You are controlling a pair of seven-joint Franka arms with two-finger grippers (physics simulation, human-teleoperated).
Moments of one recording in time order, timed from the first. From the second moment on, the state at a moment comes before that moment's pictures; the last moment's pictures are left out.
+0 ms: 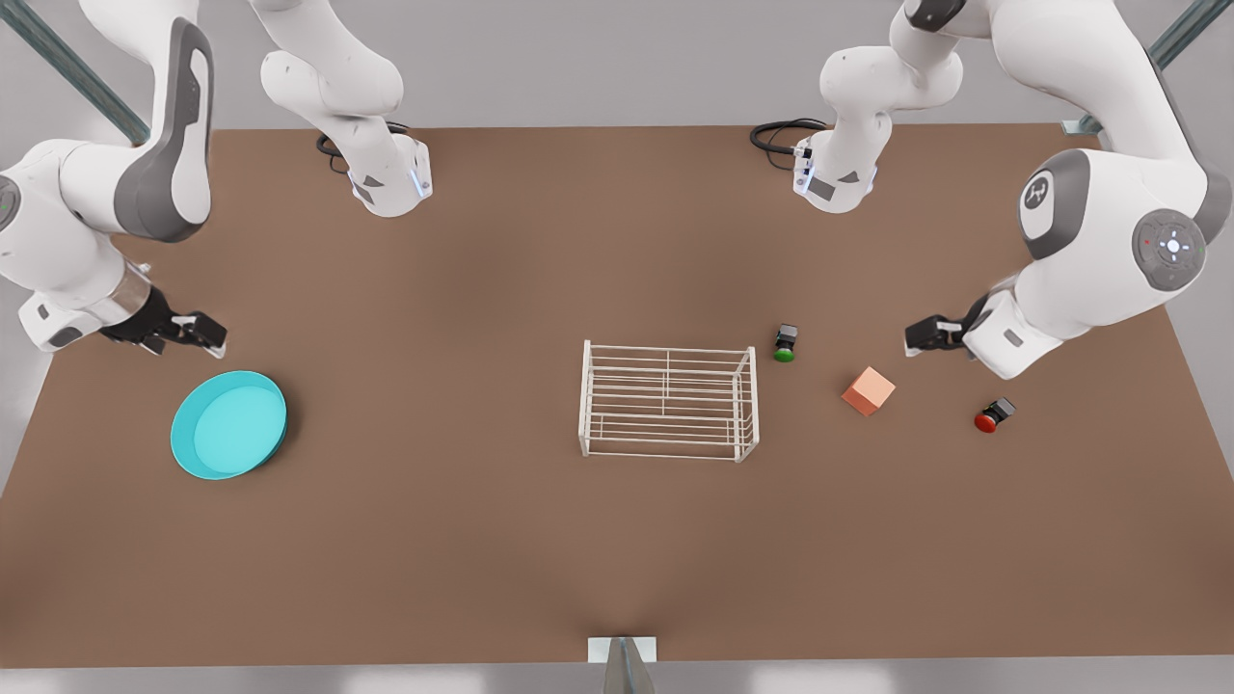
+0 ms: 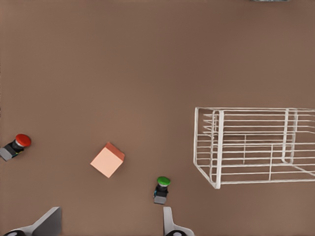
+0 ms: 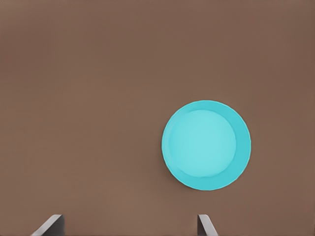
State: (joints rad) left arm -0.02 0.22 -0.08 -1.39 -0.09 1.52 -0.05; right arm -0.11 -0.01 -0.04 -1.82 -0.02 1.88 -0.09
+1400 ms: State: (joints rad) left arm -0.07 0.13 -0.10 -1.71 0.07 1.66 0.11; right arm -0.66 0.86 0.18 -1.30 0.01 1.92 -0.71
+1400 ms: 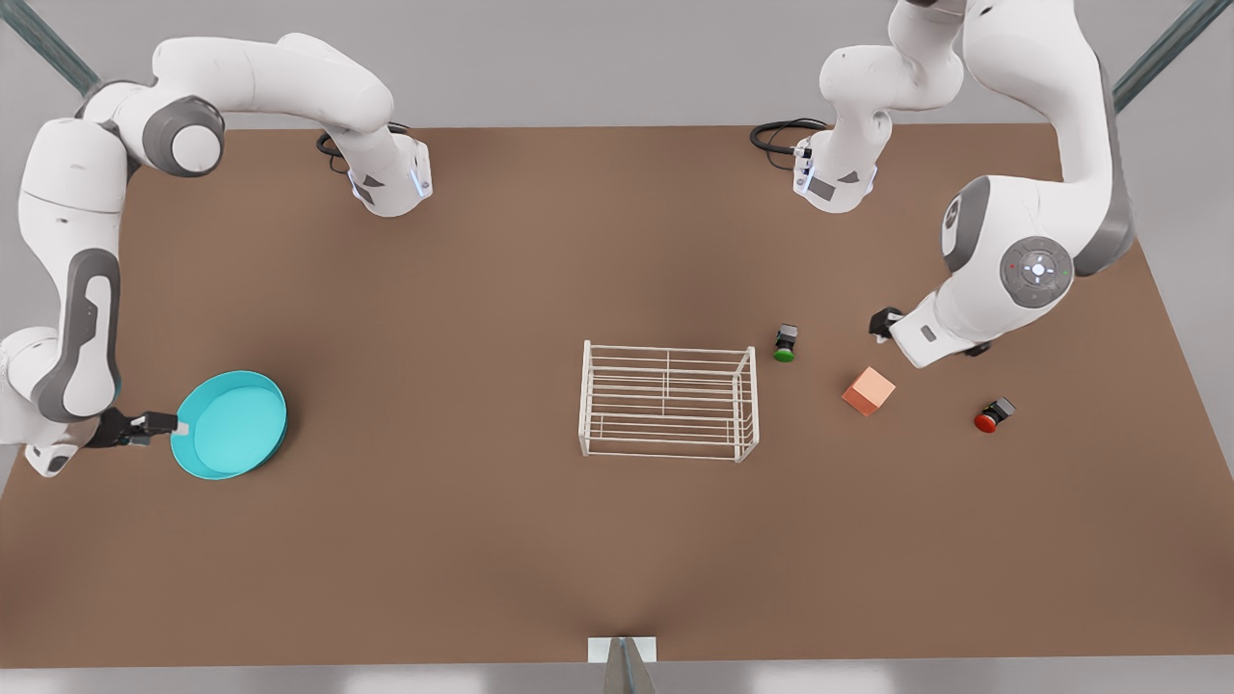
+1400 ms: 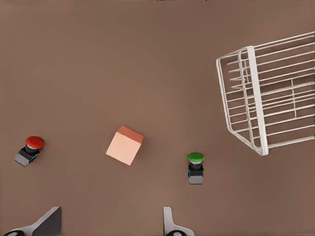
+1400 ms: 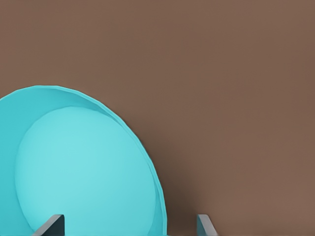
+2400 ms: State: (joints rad) left arm -0.07 0.06 -0.09 -1.86 0.05 1.79 0.30; right arm -0.67 0.93 0.16 -1.28 0.02 1.91 -0.77
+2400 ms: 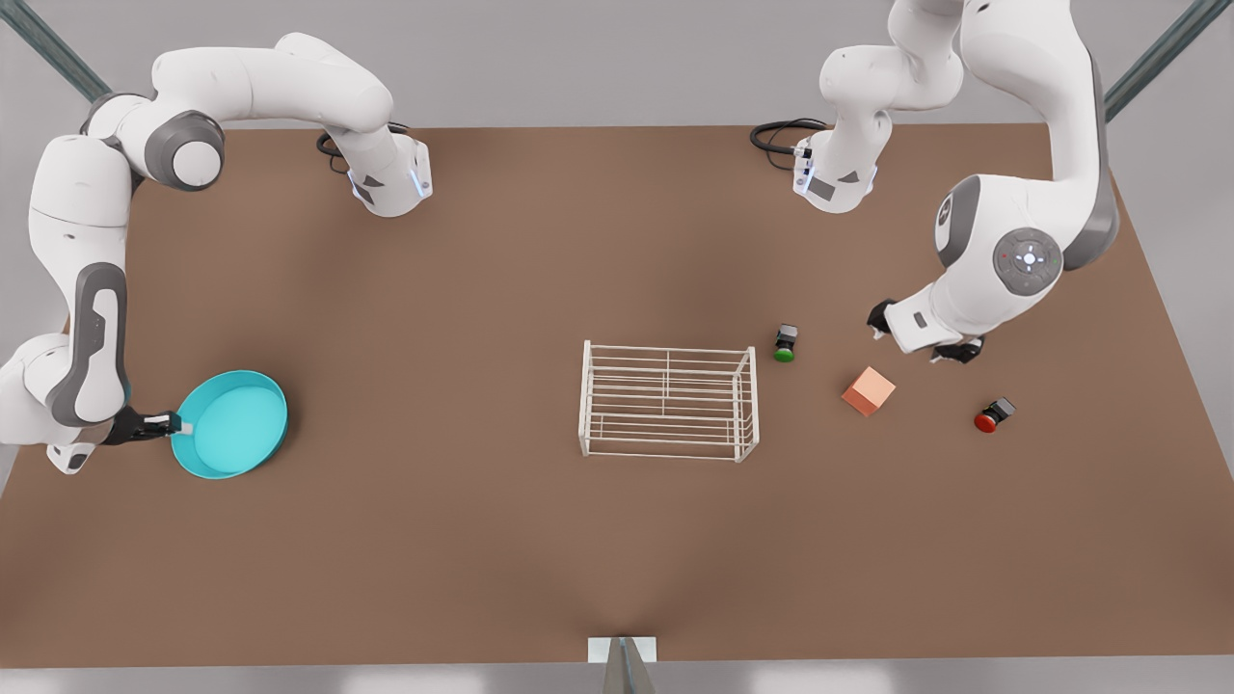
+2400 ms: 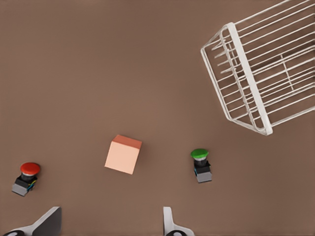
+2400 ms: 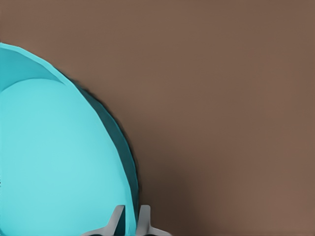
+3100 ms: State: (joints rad) left arm 0.29 0.44 0.19 -2.04 -0.32 2.44 1.21; right arm -0.53 0.71 0.17 -1.29 0.19 1.69 -0.77
